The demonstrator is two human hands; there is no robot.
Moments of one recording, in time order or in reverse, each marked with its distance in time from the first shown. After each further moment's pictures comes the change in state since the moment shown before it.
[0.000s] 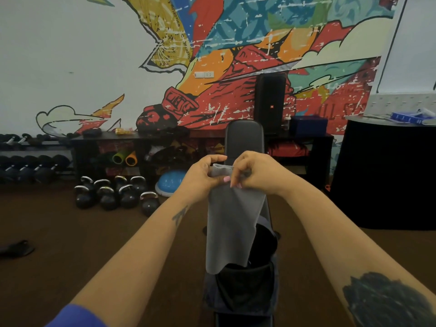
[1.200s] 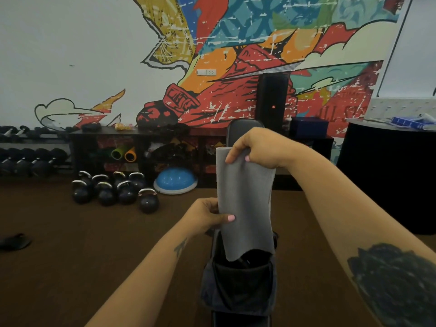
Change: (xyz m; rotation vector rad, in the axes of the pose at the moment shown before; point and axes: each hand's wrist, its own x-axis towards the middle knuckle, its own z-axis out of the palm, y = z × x) left_hand -0.042 -0.062 0.018 -0.243 -0.230 -0.323; right_hand 0.022 -0.035 -0.034 -0.139 -0.076 0.050
